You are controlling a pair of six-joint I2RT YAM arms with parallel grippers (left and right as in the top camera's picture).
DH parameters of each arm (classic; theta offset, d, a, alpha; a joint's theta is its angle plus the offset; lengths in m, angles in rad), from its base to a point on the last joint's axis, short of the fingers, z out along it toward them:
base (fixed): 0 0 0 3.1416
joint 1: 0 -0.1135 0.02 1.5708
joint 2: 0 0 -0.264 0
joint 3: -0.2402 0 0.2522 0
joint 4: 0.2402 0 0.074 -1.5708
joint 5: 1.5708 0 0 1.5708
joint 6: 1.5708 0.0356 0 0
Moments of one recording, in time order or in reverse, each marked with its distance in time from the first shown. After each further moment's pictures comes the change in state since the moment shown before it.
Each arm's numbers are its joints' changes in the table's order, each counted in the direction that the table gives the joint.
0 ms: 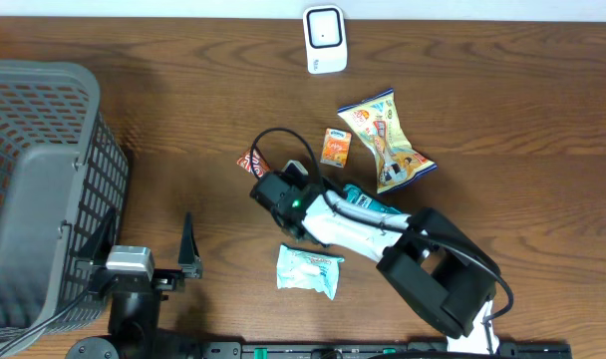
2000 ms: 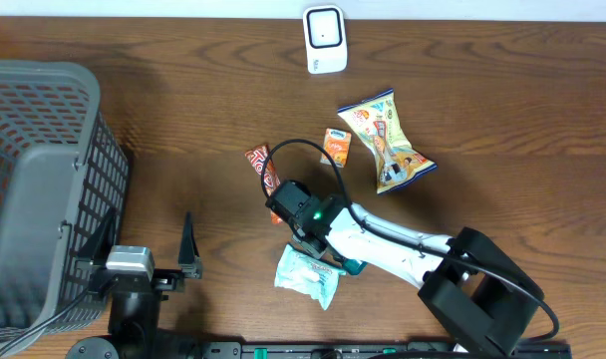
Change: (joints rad) left arm 0.000 0.000 0.000 0.000 0.000 0.000; right arm -0.008 -0.186 0.166 -0.010 -0.357 0.029
